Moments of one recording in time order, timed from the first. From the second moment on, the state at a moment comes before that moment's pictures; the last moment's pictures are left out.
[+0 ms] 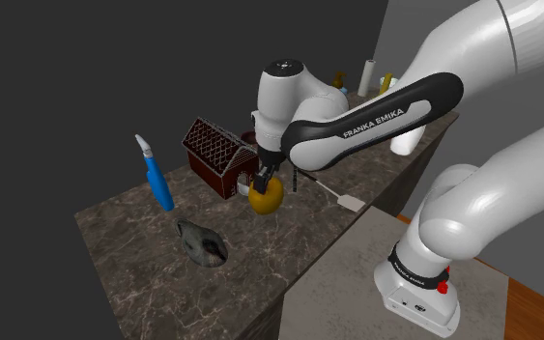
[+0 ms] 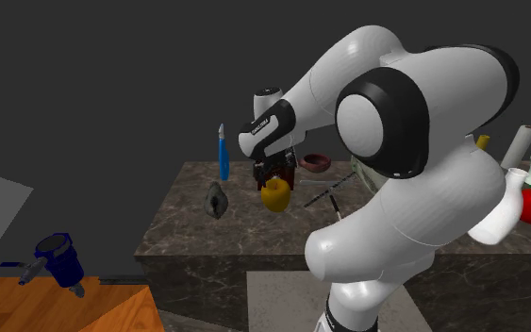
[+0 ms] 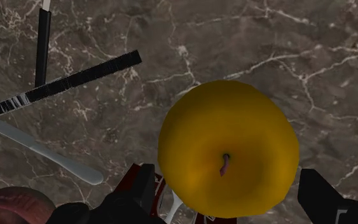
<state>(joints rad) 0.03 -0.43 0.35 -2.62 -0.05 2.35 0.09</state>
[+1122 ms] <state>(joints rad) 0.04 -0.47 0.34 -2.58 -0.03 2.27 0.07</state>
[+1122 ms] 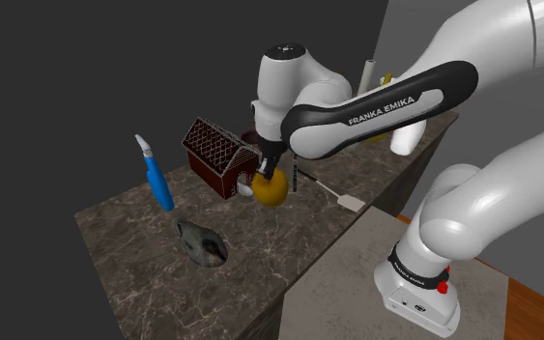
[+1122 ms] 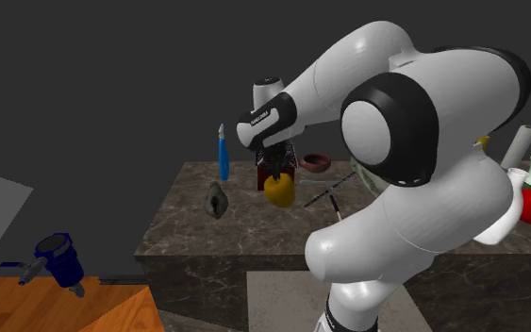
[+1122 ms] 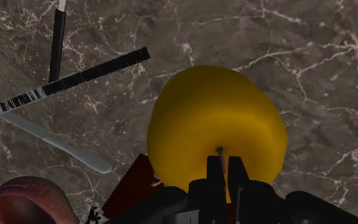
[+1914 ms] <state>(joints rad) 0.04 -0.53 0.31 -2.46 -0.02 2.10 0.04</state>
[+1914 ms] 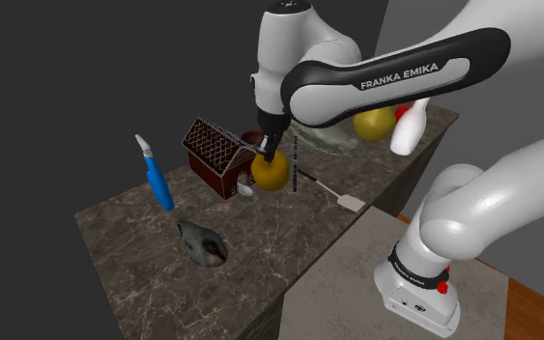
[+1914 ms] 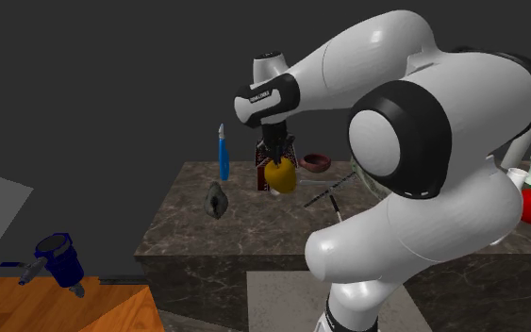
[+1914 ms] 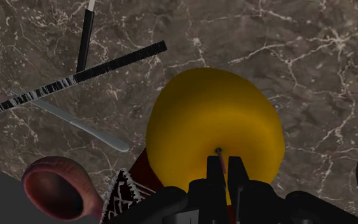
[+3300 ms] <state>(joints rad) -0.05 -0.33 0.19 -2.09 -0.09 1.93 -0.13</state>
